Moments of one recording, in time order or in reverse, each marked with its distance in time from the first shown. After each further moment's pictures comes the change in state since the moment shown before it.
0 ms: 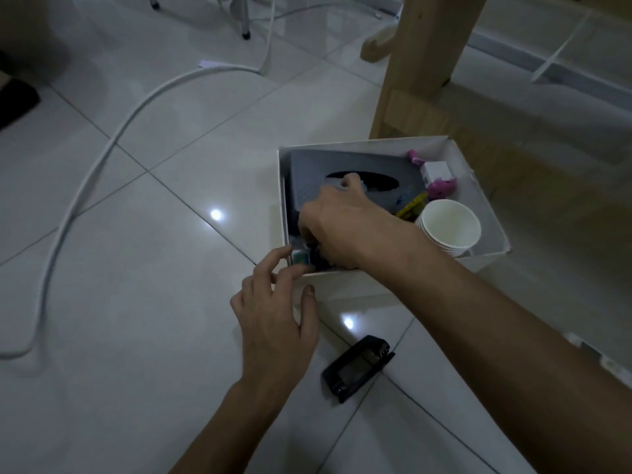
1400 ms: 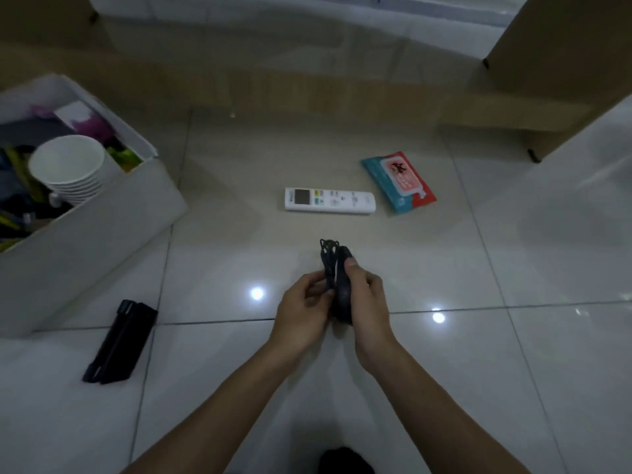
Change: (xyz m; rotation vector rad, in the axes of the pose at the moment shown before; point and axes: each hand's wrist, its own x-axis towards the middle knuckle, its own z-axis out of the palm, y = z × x) left_hand -0.199 0.217 0.127 -0.644 -1.271 -0.314; right_hand -0.357 -0.026 0.276 2.018 0.973 1.673
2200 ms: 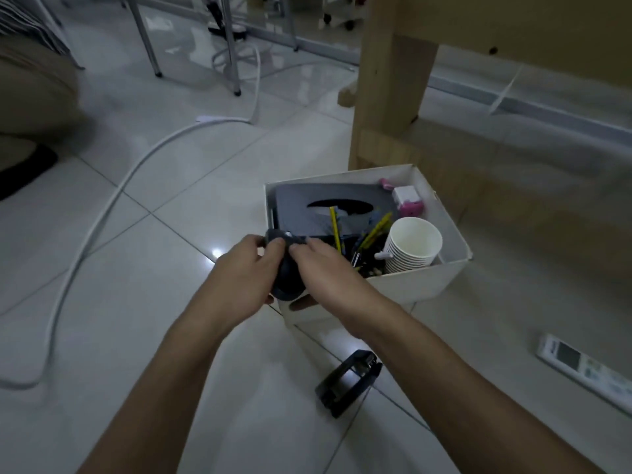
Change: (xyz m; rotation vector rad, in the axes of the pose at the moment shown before) left_hand -0.141 0.087 -0.345 0.191 0.866 -0.049; right_hand -0.164 -0.074 0.340 -0.724 -1.167 -0.361
